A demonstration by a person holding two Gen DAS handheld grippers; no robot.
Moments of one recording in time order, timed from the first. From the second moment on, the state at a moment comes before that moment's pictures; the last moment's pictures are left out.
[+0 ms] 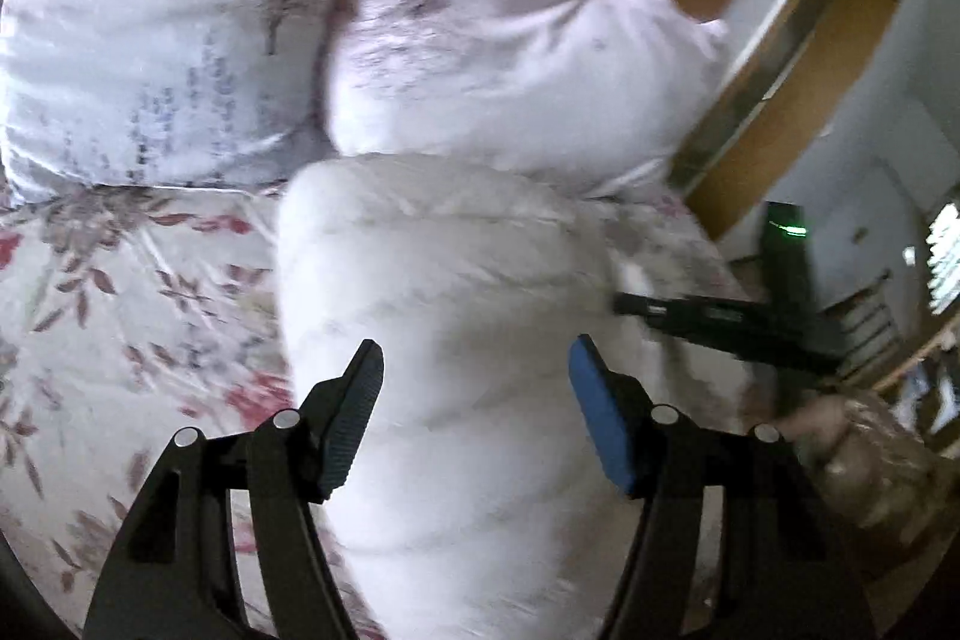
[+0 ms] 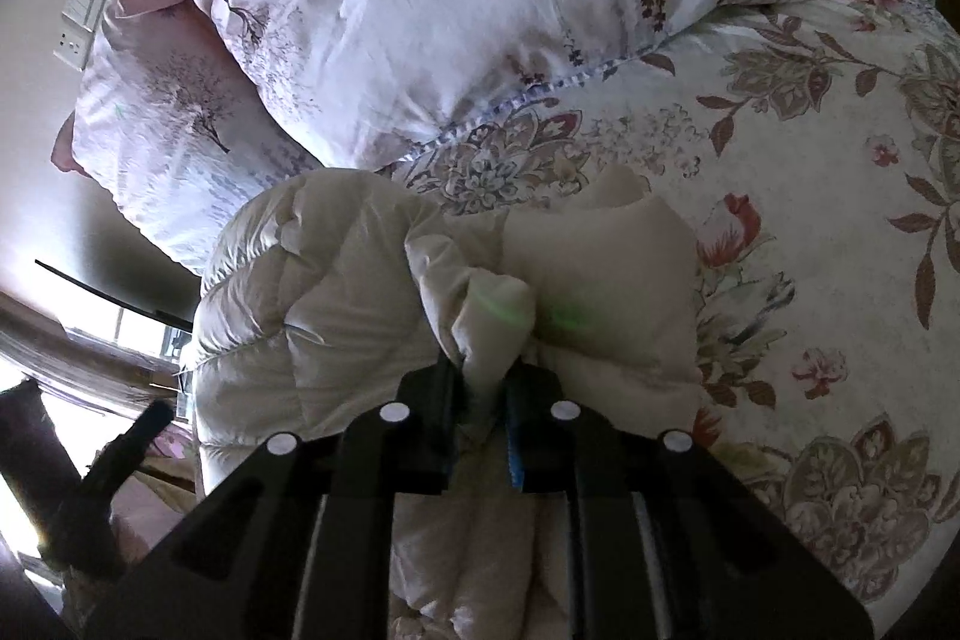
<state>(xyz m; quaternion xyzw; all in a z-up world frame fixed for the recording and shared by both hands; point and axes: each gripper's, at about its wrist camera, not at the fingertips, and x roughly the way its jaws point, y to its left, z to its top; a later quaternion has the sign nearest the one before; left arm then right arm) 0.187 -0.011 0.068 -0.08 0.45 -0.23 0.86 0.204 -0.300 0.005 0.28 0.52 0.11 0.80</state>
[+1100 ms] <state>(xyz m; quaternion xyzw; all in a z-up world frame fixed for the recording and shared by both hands) 0.236 -0.035 -0.016 -0.02 0.57 -0.18 0.80 0.187 -0.313 0.030 0.25 0.50 0.05 0.83</state>
